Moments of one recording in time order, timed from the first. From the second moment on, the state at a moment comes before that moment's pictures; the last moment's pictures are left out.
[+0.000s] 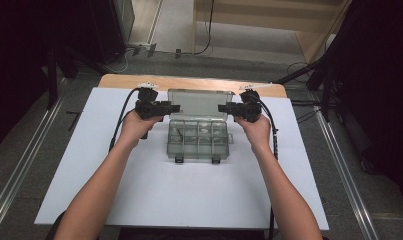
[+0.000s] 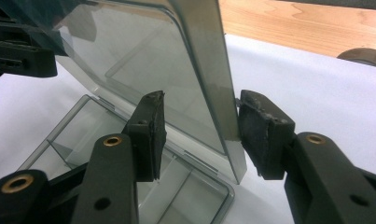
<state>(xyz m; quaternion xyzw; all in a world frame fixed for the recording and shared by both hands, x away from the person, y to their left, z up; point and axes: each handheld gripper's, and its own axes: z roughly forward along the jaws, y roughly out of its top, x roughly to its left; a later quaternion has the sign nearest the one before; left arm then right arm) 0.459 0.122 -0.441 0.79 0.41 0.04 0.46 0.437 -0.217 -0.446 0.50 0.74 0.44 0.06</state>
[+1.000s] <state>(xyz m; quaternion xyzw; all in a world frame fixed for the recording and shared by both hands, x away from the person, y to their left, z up) 0.445 0.131 -0.432 0.80 0.40 0.03 0.45 0.421 -0.218 -0.447 0.47 0.75 0.46 0.07</state>
